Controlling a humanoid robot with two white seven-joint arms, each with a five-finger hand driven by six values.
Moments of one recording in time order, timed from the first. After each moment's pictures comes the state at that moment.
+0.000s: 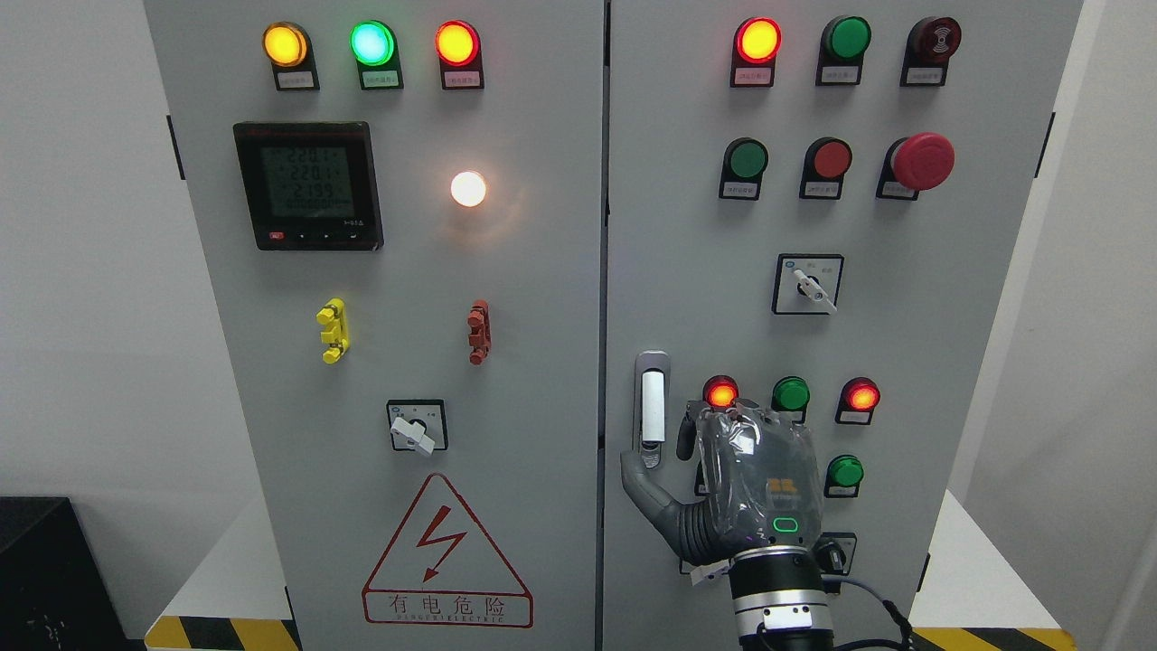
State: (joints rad) left arm 0.05 -0.10 -0.16 -0.05 0.12 -0.03 -0.03; right arm -0.42 0.14 0.31 -1.87 1.39 0.29 0.08
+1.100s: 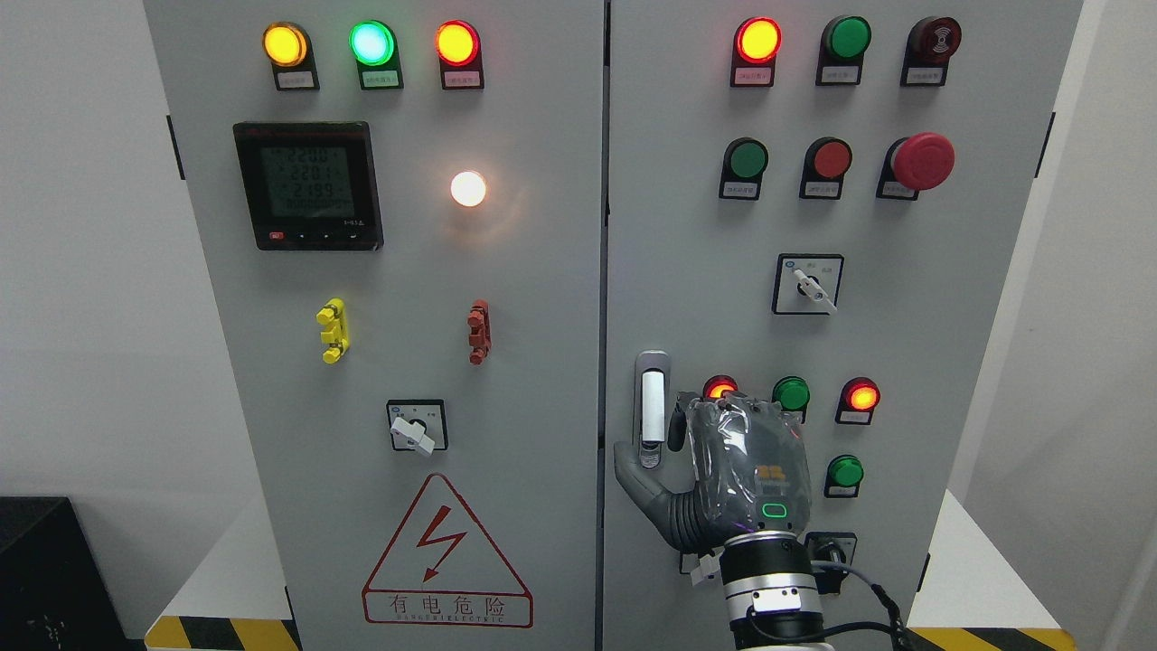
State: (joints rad) left arm 0.05 -0.10 -0.16 -0.05 0.12 -0.03 -0.03; right arm -0.46 0.14 0.31 -1.84 1.39 0.31 0.09
